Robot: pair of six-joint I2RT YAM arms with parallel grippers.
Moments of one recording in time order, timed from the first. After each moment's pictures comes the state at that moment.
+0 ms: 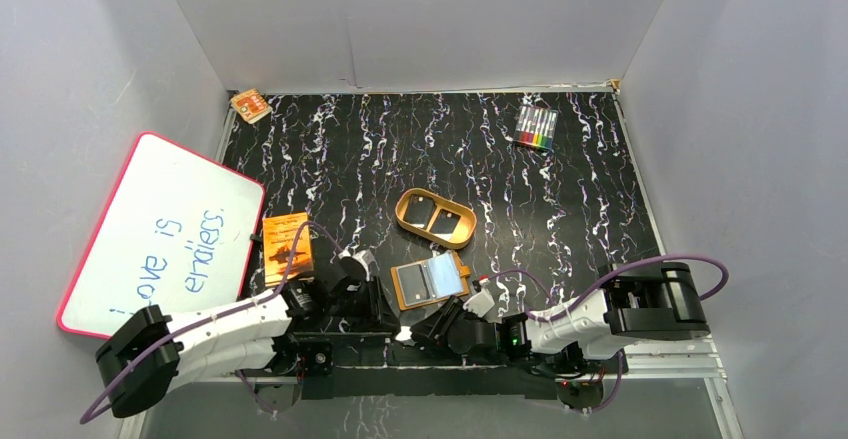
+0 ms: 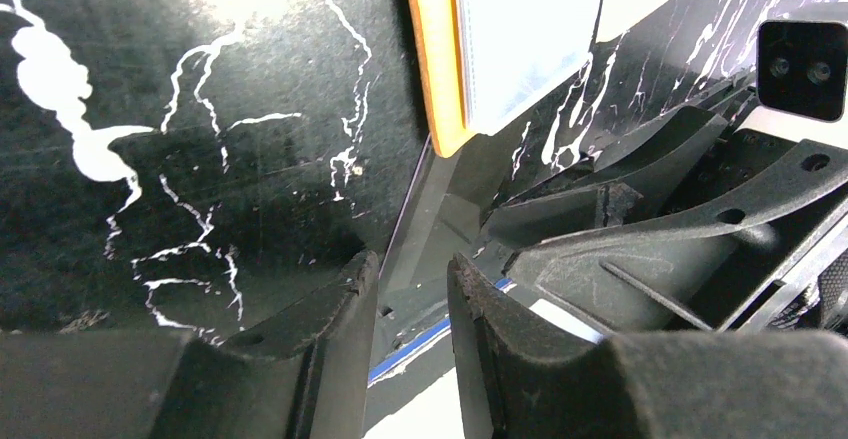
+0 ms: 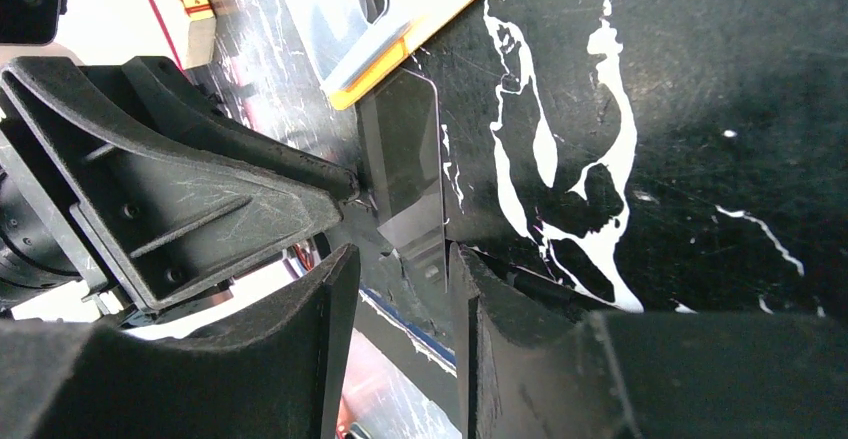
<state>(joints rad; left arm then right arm) -0.96 0.91 0.24 -0.23 0.19 -1.14 1.63 1.40 0.28 0.40 0.51 1.89</state>
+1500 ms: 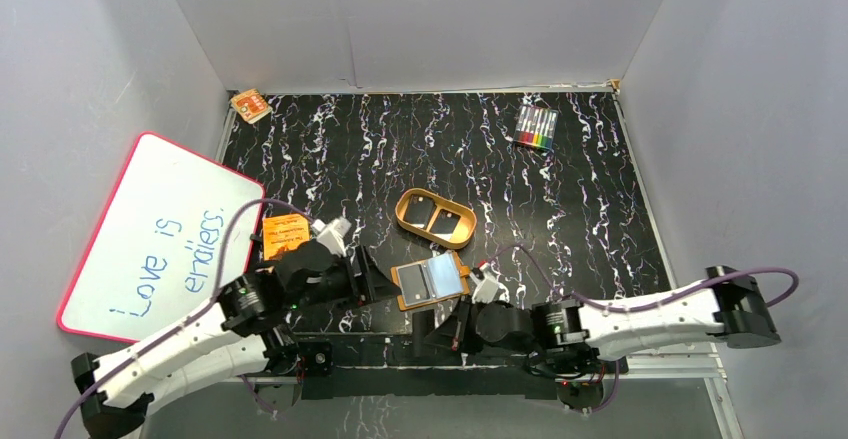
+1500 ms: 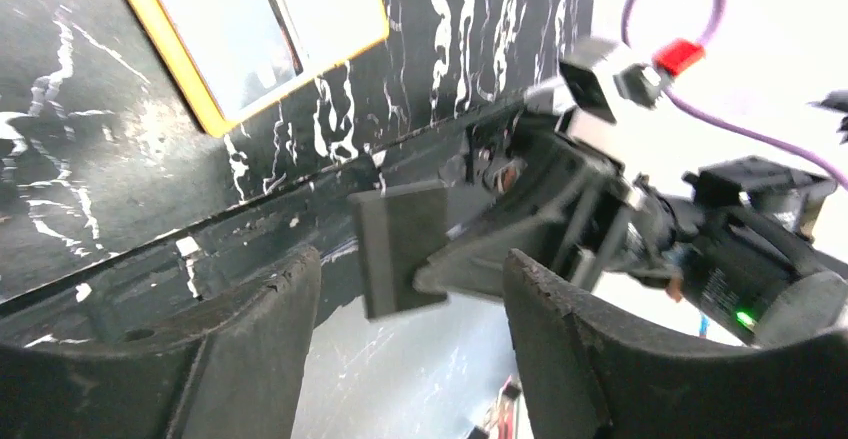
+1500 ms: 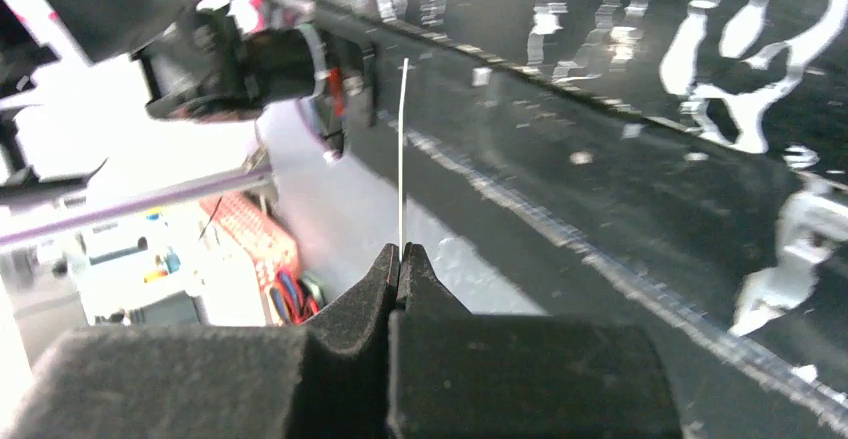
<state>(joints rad) -1.02 0.60 0.56 -0.57 0.08 -1.17 1.63 0.93 0.32 0.01 0.34 1.59</state>
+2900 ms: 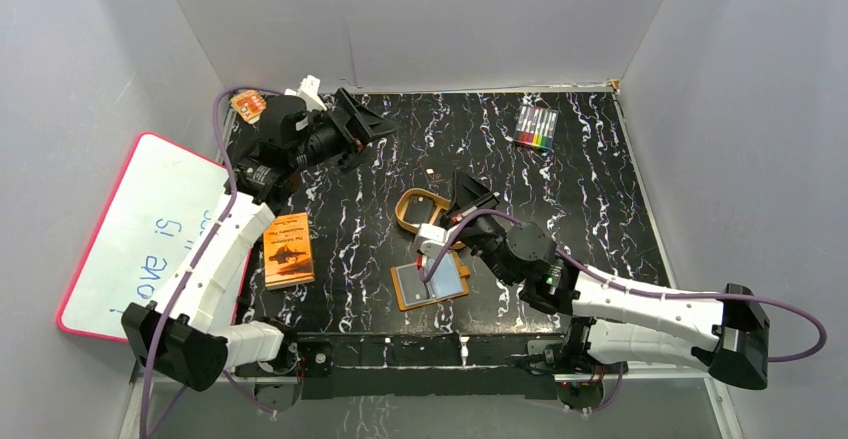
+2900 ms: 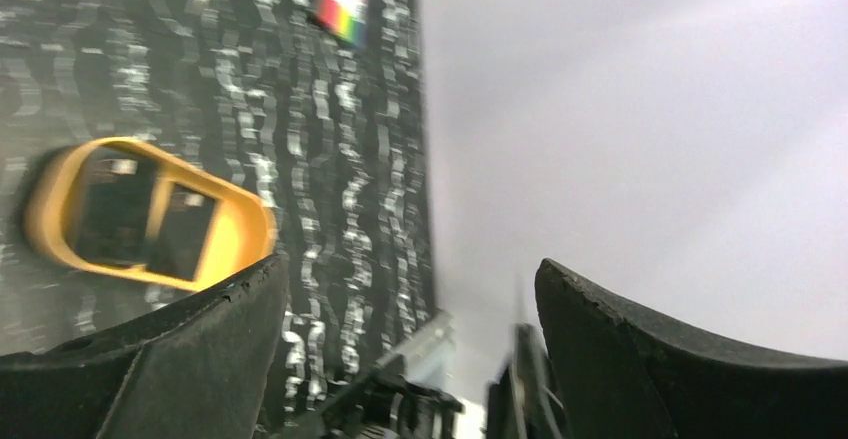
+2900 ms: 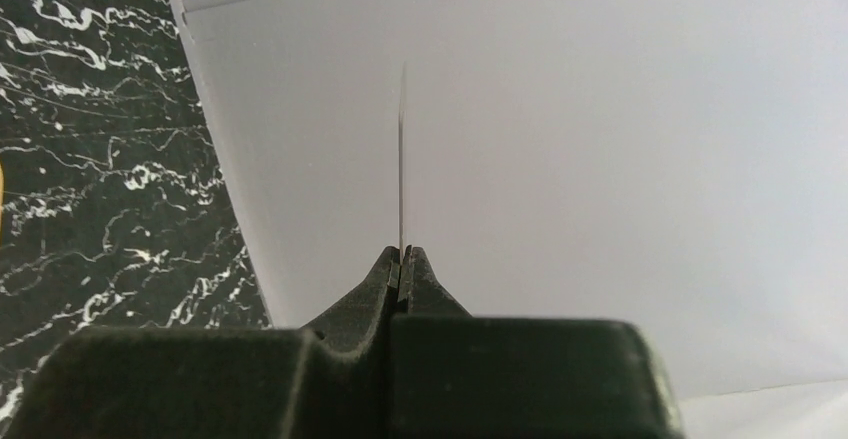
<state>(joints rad) -0.37 1.23 1.28 -0.42 0.31 -1.00 1.20 0.98 0.66 0.48 0.51 -1.41</state>
